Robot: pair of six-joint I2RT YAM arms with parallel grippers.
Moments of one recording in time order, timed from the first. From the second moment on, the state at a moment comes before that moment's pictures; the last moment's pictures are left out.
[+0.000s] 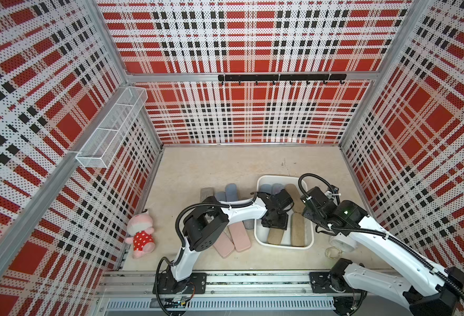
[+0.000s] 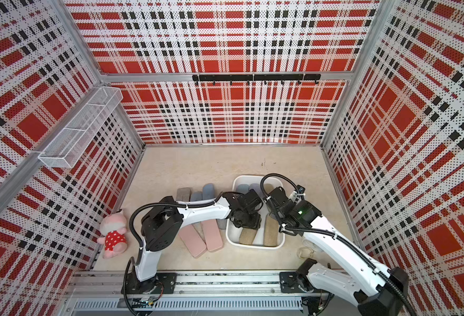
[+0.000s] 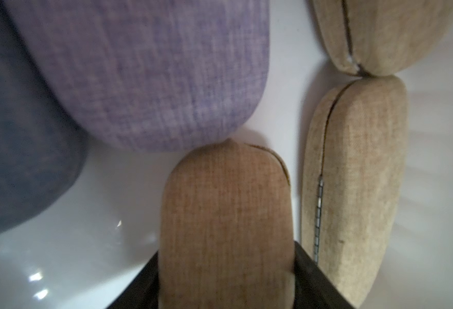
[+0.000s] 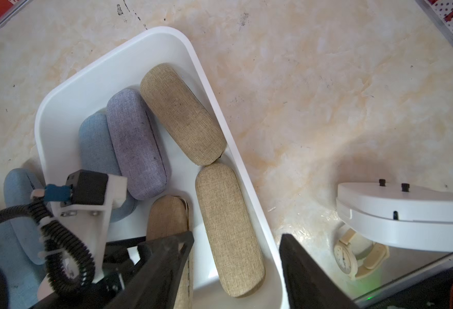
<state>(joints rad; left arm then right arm) -1.03 2.08 1.50 -0.62 0.16 -0.78 0.68 1.01 0.96 -1.11 0.46 1.17</state>
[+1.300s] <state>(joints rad) -1.07 2.01 1.42 -0.59 0.36 -0.77 0.68 1.01 0.98 -1.11 0.45 1.16</state>
